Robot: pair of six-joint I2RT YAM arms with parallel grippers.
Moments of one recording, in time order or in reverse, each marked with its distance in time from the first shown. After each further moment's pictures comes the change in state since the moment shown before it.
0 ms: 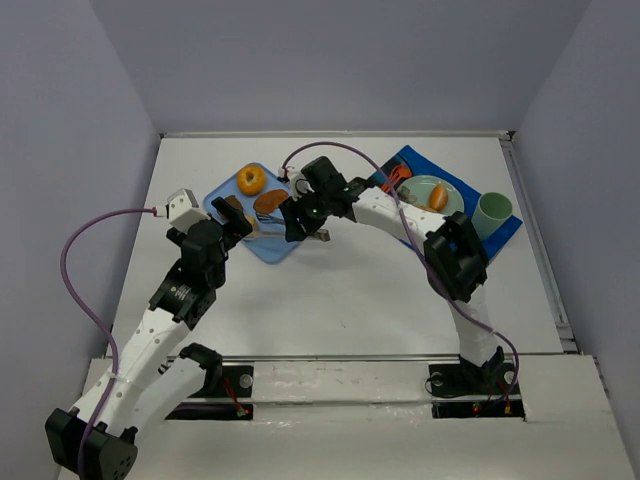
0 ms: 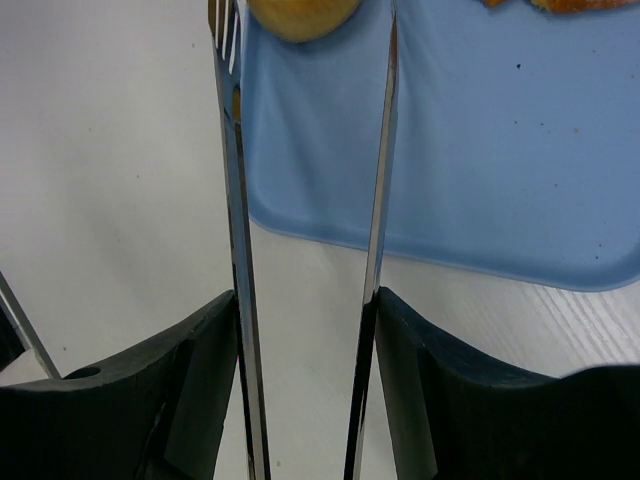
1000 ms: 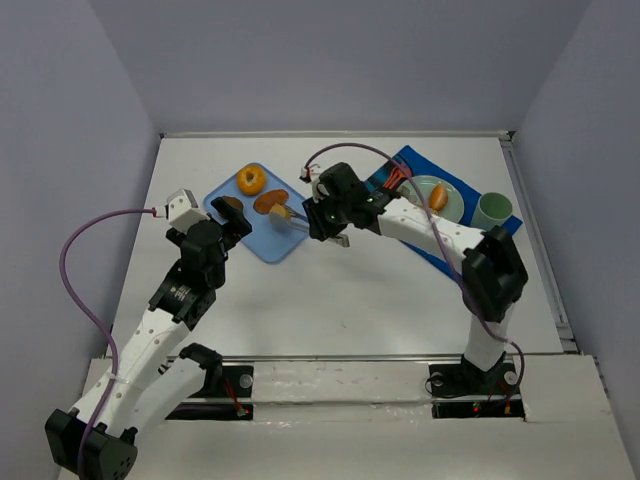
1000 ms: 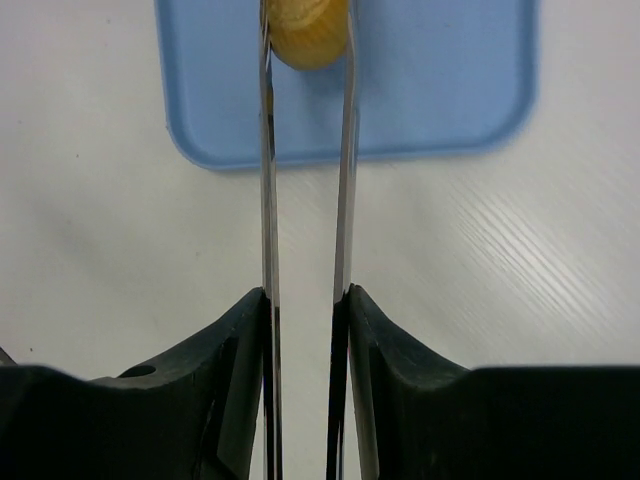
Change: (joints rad) left arm 0.000 -0.003 0.000 0.000 -0.004 0.000; right arm 0.015 -0.189 -0.198 0.021 0.217 0.051
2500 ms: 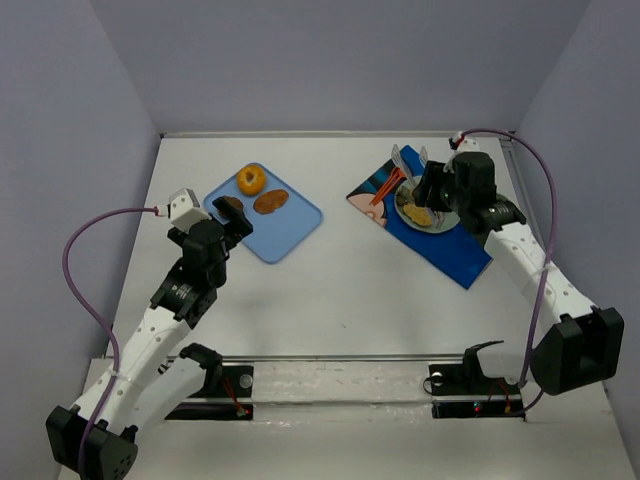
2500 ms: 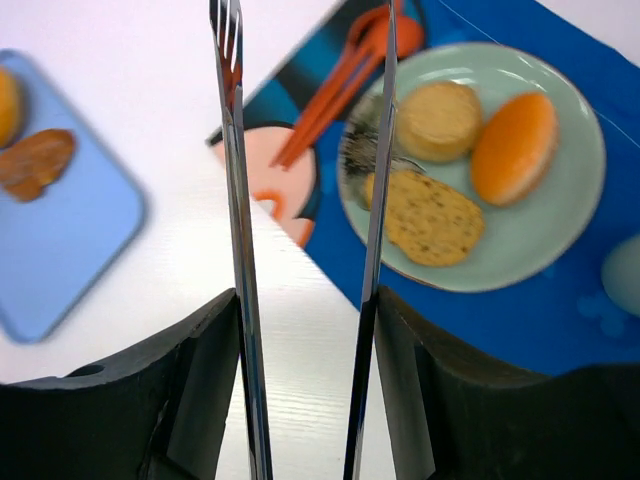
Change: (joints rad) left arm 0.000 0.014 0.000 0.000 0.005 0.000; right arm -0.518 -0.621 -0.458 0.087 0.237 0.215
